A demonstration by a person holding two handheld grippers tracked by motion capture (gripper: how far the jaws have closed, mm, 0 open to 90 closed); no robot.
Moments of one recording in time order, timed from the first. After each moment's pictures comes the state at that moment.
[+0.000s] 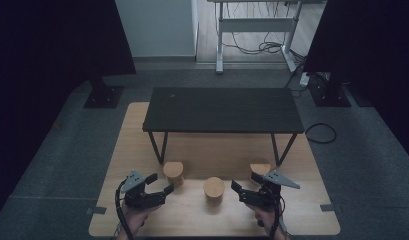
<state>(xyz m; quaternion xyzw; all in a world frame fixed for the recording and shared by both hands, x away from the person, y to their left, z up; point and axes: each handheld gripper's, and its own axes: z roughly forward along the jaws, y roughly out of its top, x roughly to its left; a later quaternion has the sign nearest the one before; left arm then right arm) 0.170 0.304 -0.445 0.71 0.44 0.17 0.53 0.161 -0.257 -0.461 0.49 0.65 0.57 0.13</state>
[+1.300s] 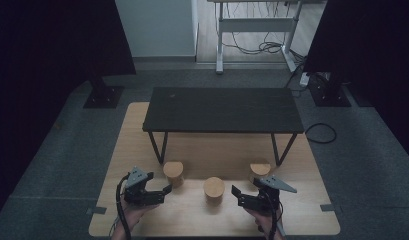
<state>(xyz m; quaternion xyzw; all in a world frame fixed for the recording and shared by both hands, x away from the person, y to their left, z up) 0.183 0.292 -0.430 0.75 0.44 0.19 0.45 0.150 -0.246 -0.460 0.52 0.66 0.53 0.15</state>
